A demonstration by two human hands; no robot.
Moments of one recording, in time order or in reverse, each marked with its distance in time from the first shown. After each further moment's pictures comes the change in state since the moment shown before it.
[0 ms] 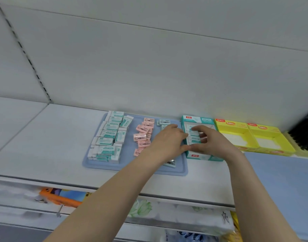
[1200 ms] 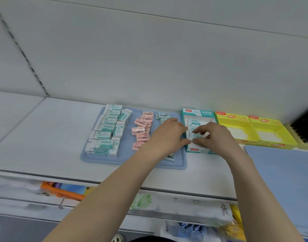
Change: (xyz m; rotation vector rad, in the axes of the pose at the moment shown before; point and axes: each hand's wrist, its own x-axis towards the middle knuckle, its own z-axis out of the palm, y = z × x) left_hand -0.004 0.005 0.000 -0.042 0.033 -0.019; right_hand -0.006 0.006 0.003 -0.328 0.167 -0.096
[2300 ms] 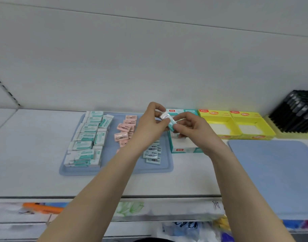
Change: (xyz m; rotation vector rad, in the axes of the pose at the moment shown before) left_hand 0.014 0.007 -0.012 -1.044 0.284 -0.280; right_hand -0.007 -0.011 -0.006 0.955 0.056 -0.001
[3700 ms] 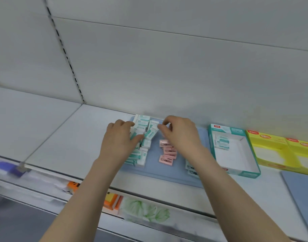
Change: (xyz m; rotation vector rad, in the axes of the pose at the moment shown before) left_hand -0.060 -0.039 -0.177 1.054 0.412 -0.055; right_hand 0.034 -0.065 0.153 -0.733 -0.062 -0.307
